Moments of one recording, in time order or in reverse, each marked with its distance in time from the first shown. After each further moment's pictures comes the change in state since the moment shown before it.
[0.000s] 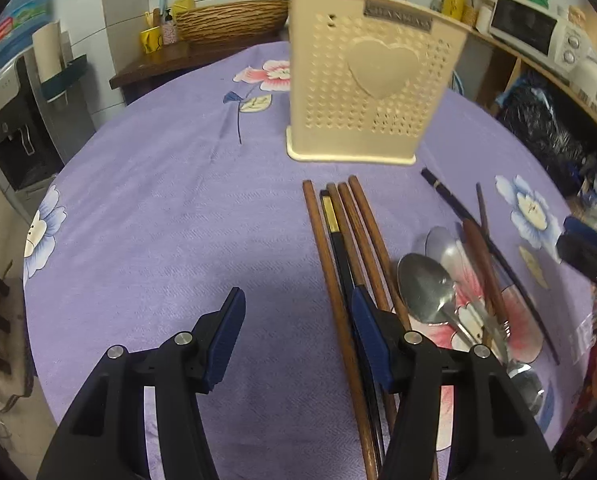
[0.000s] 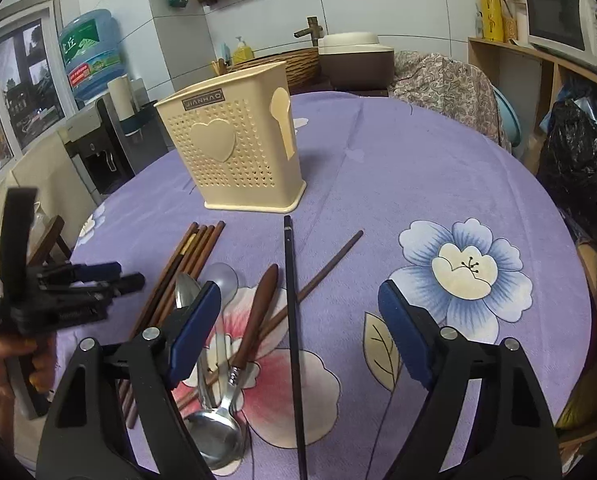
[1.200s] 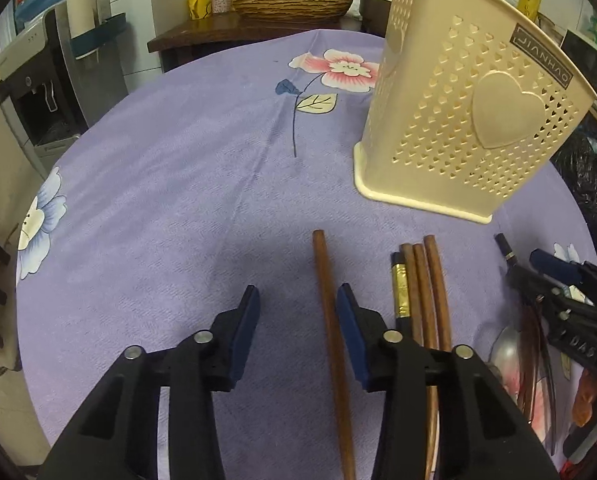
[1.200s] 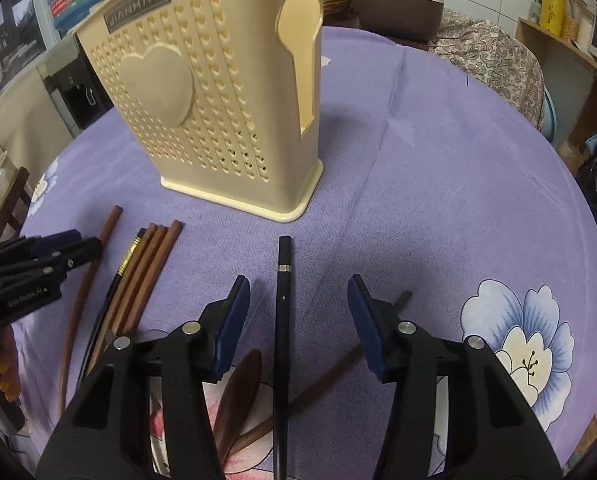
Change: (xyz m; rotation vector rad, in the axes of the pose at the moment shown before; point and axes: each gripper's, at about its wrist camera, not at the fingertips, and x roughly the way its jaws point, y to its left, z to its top) left arm 0.046 0.035 0.041 -0.189 0.048 0.073; right arm 0.134 0.015 0.050 -0.140 0.289 -0.046
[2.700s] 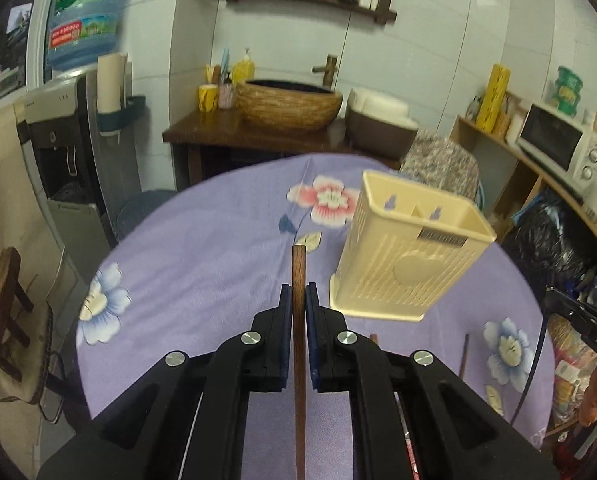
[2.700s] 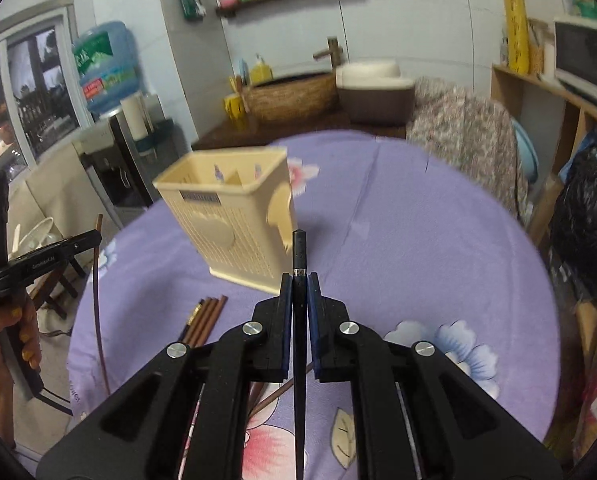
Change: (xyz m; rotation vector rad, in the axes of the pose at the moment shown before) left arm -0.129 0.022 0.028 -0.036 -0.340 -0.079; right arm -0.168 -0.044 0.001 0.072 -0.354 0.100
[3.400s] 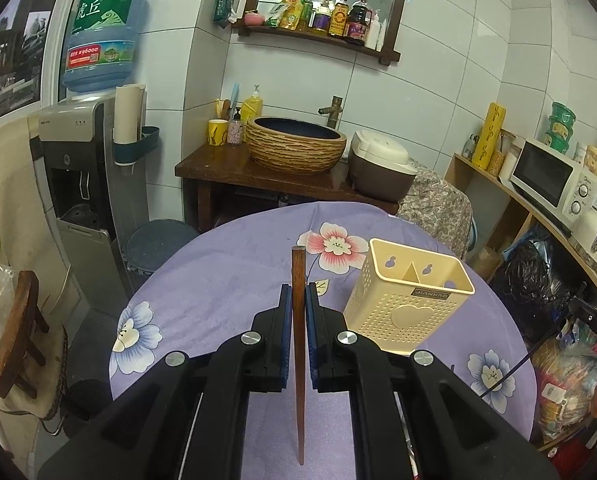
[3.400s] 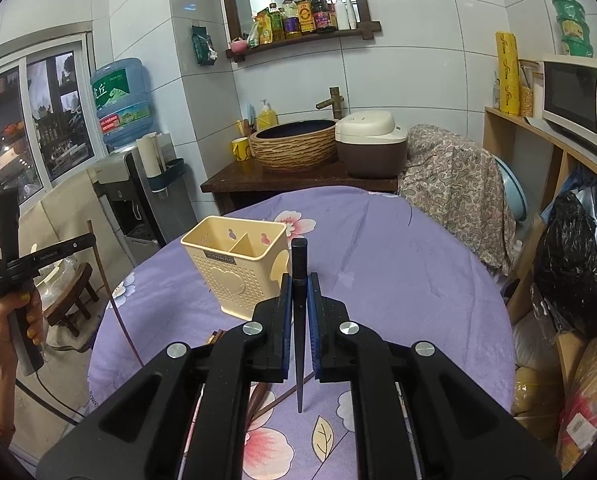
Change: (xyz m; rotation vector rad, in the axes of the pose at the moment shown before) left arm -0.045 0.023 0.024 -0.034 -0.099 -0.019; right arm -0.059 -0.006 0.030 -0.024 -0.090 0.008
